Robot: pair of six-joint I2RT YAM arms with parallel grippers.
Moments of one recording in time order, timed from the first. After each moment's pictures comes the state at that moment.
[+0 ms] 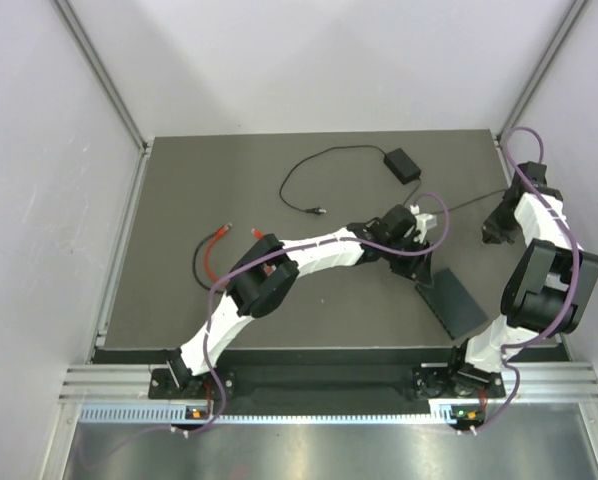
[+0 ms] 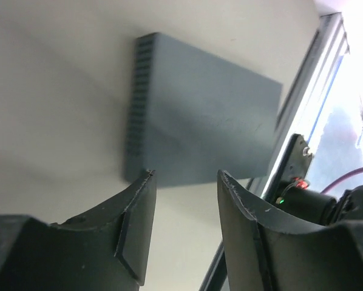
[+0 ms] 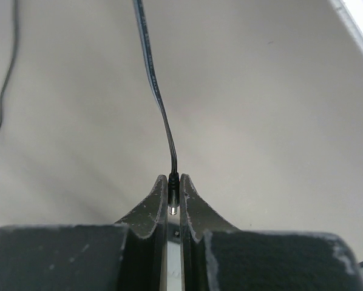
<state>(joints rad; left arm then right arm) -1.03 2.38 1.89 -0.19 0.47 -0.59 -0.35 1.65 1.23 -0.74 0.08 0.43</state>
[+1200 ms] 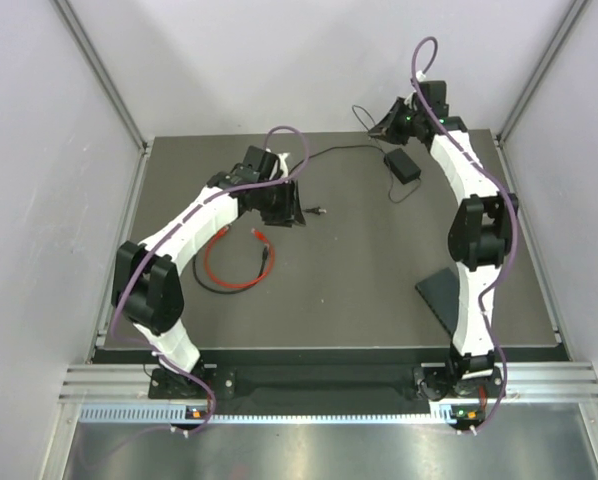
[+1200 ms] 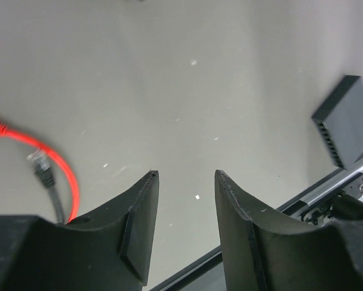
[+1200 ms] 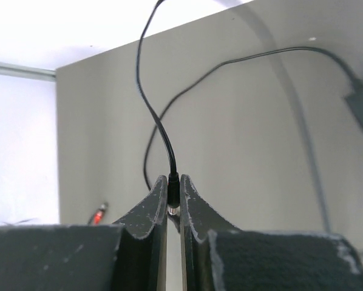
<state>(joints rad) -0.47 1.71 1.47 -0.65 0.30 -0.44 0.14 2.21 2.15 -0.51 -0.40 0.60</state>
